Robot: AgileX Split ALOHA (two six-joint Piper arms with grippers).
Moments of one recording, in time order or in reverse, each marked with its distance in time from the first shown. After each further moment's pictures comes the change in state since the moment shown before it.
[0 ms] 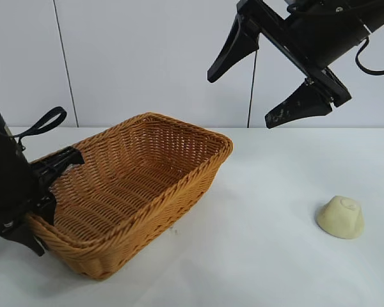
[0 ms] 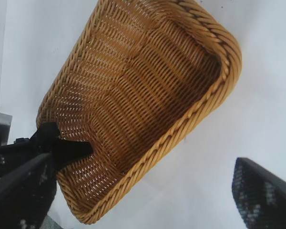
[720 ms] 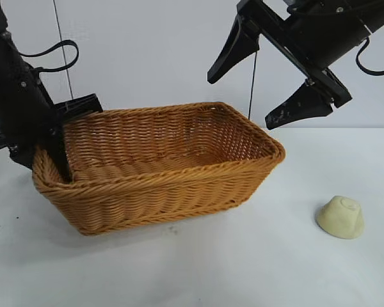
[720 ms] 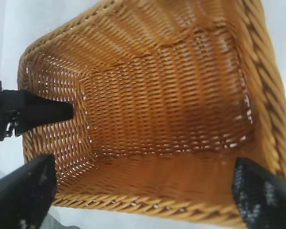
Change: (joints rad) left arm 0.120 0.140 -0.410 -0.148 0.360 0.775; right arm 0.000 0.000 0.000 -0.004 0.010 0.000
